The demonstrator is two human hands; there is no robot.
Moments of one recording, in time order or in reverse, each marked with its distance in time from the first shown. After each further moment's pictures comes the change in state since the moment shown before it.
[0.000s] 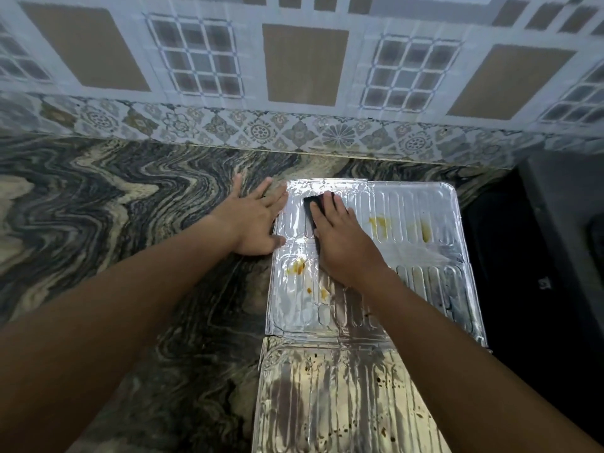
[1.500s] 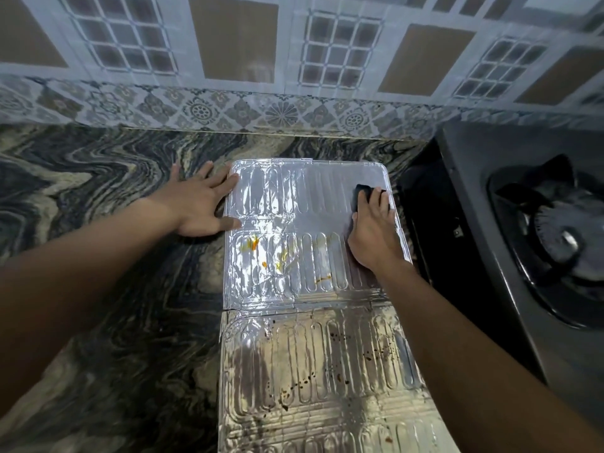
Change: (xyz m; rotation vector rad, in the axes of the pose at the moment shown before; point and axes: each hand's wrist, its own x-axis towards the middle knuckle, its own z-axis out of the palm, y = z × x) left_hand -0.006 -0.003 -0.003 -0.157 -0.077 -0.017; right_hand -0.075 0.080 -0.018 -0.081 0.110 0.567
